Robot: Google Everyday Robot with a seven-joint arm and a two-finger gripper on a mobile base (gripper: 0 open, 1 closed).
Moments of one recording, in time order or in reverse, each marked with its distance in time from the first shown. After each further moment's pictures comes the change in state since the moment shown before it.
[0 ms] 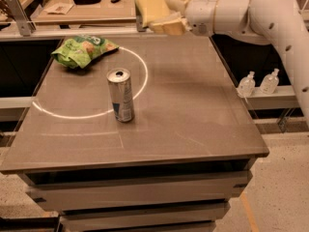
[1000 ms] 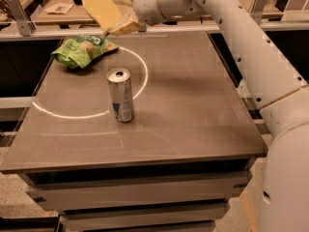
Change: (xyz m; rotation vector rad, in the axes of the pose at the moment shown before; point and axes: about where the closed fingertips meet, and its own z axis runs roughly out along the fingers) arm -0.021 0.039 0.124 -0.224 0.107 -0.375
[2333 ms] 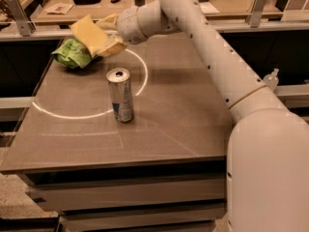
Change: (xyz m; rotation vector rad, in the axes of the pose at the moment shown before) arm 0.030 0.041 0.073 -0.132 -0.038 0.072
